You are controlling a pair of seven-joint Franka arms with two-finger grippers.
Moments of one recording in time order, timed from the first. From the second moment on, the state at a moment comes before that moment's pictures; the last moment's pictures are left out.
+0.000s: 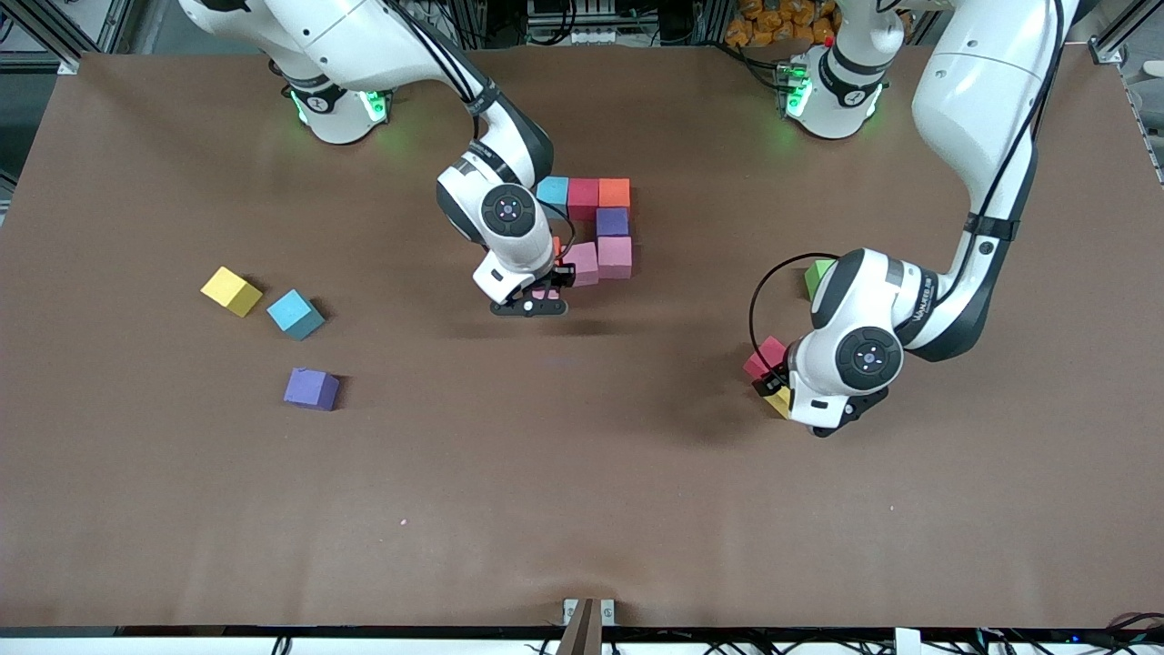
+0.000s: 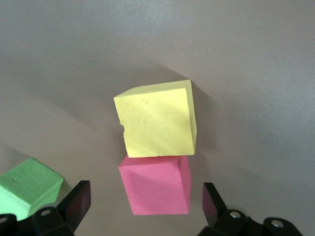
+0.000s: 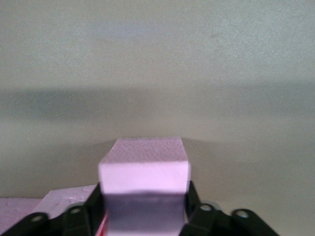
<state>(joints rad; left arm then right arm) -0.10 0.63 -0.27 -1.60 0.15 1.96 -1.02 0.58 0.56 0.20 -1.88 -0.01 2.36 0.76</state>
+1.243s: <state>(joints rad) -0.10 0.65 -0.27 -1.69 0.15 2.05 -1.09 0.25 0.43 0.17 -1.83 -0.01 2.23 0.67</state>
